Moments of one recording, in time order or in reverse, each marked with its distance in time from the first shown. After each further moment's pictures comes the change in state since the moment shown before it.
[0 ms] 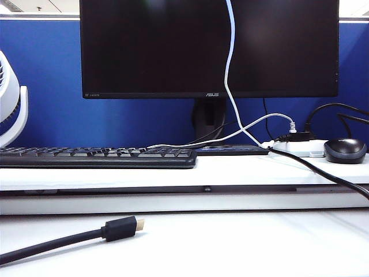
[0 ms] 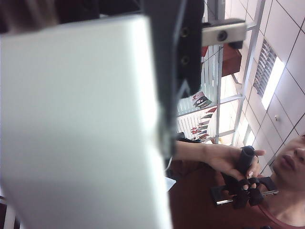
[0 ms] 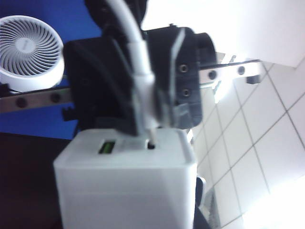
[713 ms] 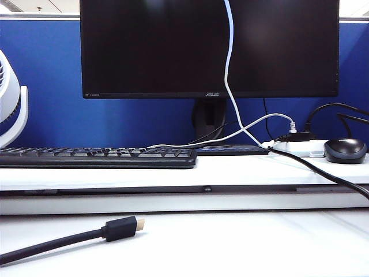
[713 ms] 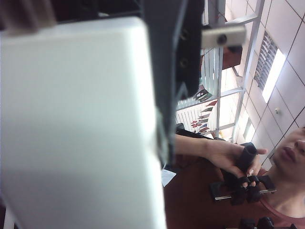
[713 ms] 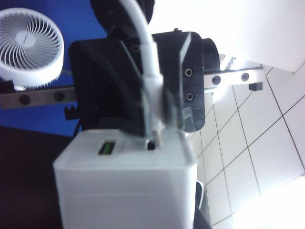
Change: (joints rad) left arm 0.000 -0.005 0.000 0.000 0.026 0.000; right arm 0.079 -0.006 0.003 -0.018 0.088 -0.064
